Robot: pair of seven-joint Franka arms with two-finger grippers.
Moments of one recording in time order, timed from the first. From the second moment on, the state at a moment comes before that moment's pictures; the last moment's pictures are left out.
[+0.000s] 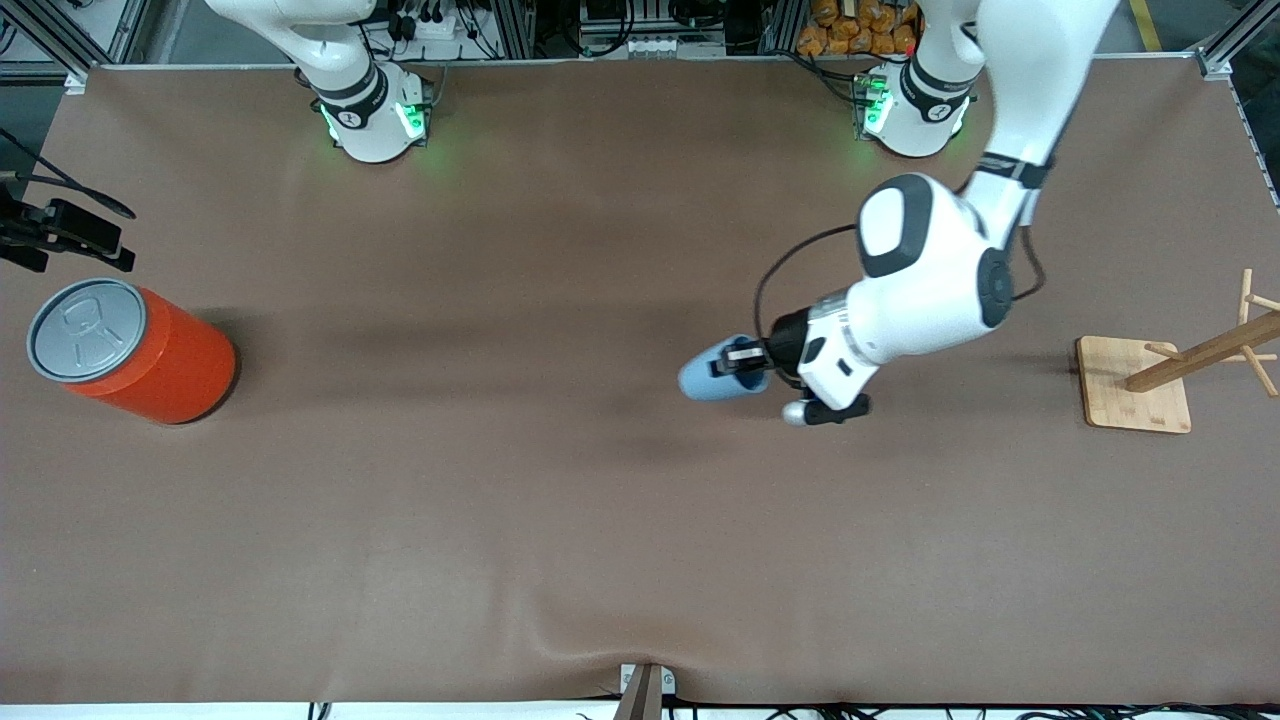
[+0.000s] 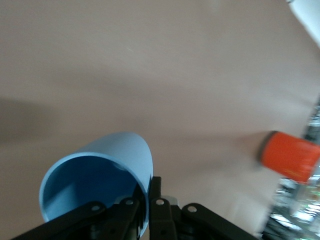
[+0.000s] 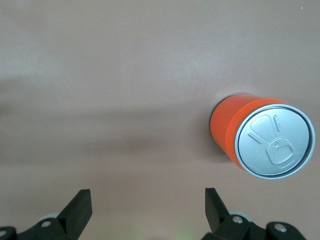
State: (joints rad) left arm -0.17 0.38 -0.31 -1.73 -0.59 2.23 -0.31; right arm -0.03 0.02 -0.06 -1.52 0.03 1.48 -0.07
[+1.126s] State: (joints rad) left arm 0.07 0.25 -0.30 -2.12 0.10 2.32 -0.36; right arm -0.02 0.02 -0.06 -1.49 0.03 1.47 -0.02
